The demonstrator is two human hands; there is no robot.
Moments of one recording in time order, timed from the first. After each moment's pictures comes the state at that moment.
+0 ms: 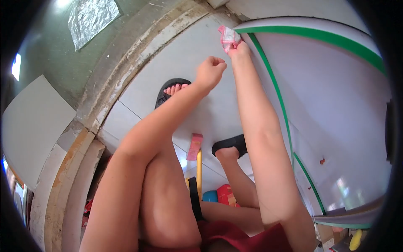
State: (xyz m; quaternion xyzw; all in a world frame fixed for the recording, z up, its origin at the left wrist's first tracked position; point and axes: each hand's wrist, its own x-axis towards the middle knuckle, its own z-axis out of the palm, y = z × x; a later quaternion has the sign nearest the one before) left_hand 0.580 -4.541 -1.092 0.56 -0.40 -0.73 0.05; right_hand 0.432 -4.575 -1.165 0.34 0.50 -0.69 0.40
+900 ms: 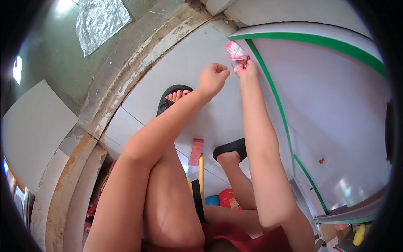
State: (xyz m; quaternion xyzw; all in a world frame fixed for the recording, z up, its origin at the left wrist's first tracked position) left_hand 0.578 -4.546 -1.085 0.52 -0.43 -0.74 0.02; right_hand 0.411 -4.520 -1.172 0.39 0.51 -0.71 0.29
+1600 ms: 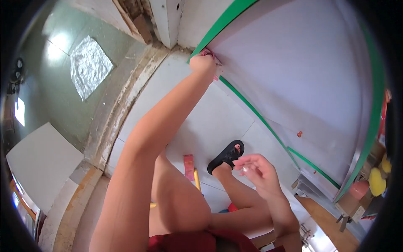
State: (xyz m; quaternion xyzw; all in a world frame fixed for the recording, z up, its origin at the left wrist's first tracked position) left_hand 0.432 -4.576 -0.989 0.60 -0.29 -0.70 0.25; right_hand 0.490 -4.316 -0.761 -0.12 0.70 -0.42 0.56
